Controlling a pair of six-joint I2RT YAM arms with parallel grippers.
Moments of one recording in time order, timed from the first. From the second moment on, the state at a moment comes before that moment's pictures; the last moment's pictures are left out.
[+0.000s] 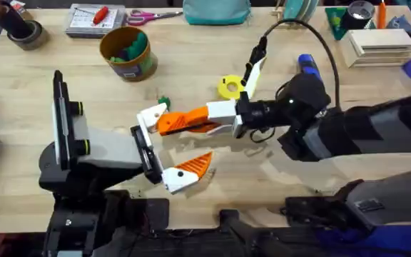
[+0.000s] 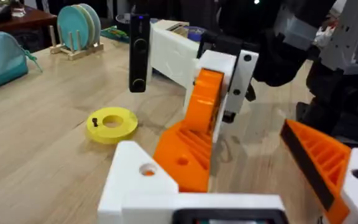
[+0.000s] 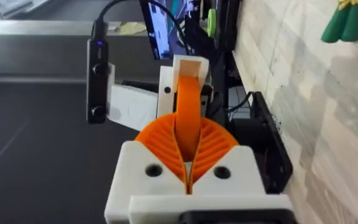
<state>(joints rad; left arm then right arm) 0.01 0.01 0.01 -0.12 1.16 -0.02 0.60 1.68 0.36 1.37 -1.03 1.59</state>
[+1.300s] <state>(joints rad) 0.01 0.01 0.01 -0.12 1.16 -0.02 0.61 1.77 0.47 1.38 -1.07 1.59</state>
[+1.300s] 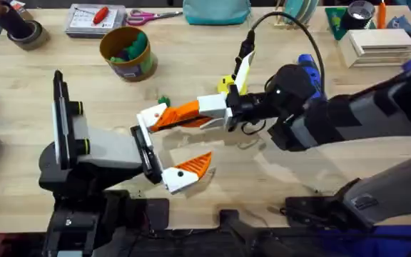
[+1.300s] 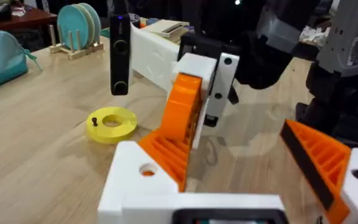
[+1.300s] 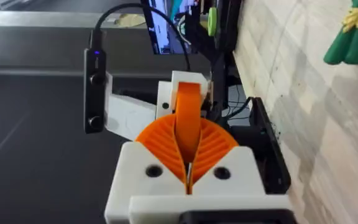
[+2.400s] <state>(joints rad) 0.01 0.01 0.01 -0.12 1.14 -0.03 0.58 1.84 0.56 1.37 -1.16 1.59</state>
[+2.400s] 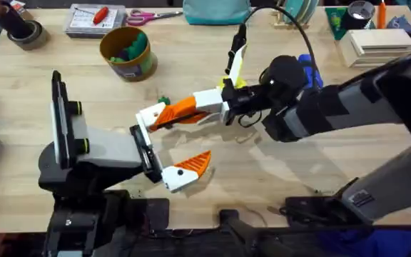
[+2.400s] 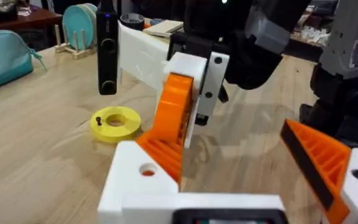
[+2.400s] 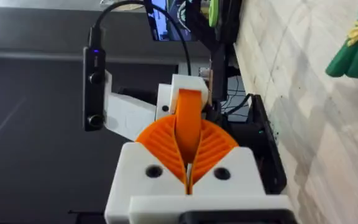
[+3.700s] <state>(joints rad) 0.01 0.01 0.01 -0.12 1.14 -0.02 0.59 1.86 0.59 1.37 -1.18 1.59</state>
